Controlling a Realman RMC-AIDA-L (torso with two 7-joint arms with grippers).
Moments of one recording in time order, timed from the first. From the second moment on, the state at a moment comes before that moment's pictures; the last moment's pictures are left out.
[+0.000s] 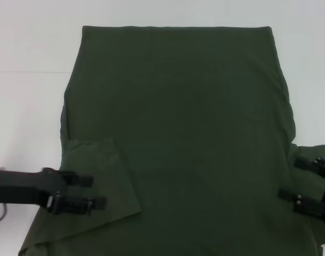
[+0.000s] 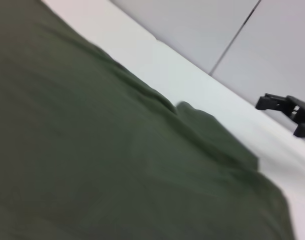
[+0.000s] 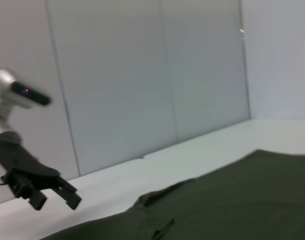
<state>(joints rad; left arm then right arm) -0.49 -2.08 0.55 0.90 2.30 1.80 -1.71 0.33 2.09 -0.30 -0.55 -2.07 -1.75 1.01</state>
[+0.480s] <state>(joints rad) -0.34 -2.13 0.40 0.96 2.20 1.91 -1.33 0.27 2.07 -0.30 -0.92 -2.16 -1.81 1.61</state>
